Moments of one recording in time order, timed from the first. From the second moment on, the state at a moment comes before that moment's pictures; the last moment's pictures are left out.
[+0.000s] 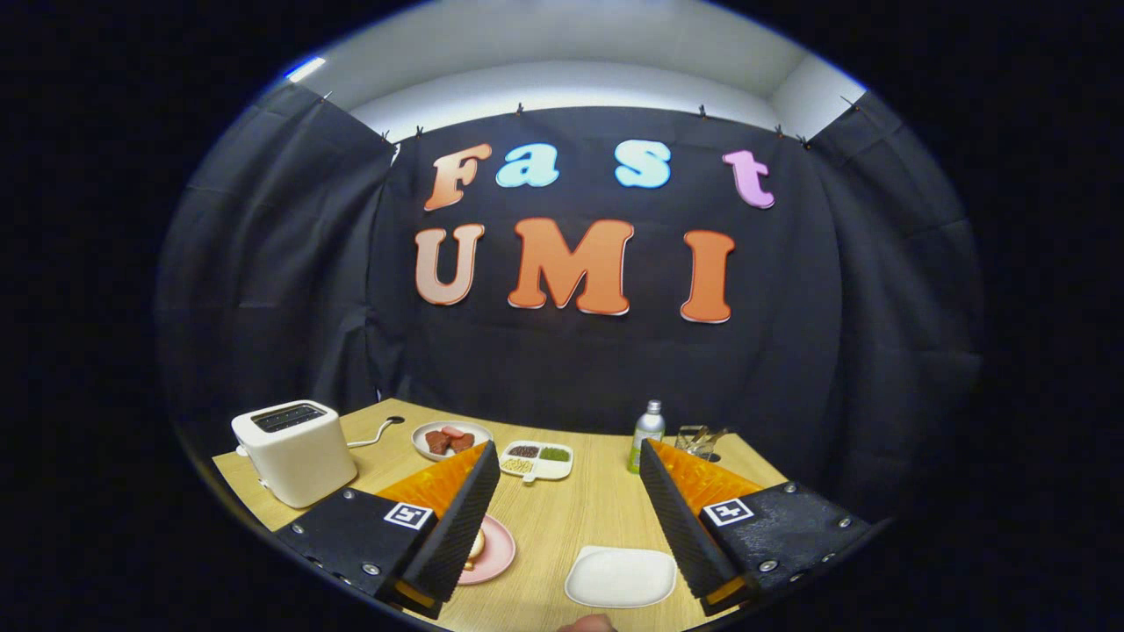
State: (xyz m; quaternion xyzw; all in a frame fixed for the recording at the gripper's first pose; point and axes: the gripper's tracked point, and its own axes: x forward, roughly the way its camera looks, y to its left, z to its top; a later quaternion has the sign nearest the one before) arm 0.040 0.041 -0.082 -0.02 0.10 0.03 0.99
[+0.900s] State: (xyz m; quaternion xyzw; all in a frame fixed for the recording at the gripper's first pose) arm 0.000 0.025 -0.024 0.02 0.03 -0.01 1.00
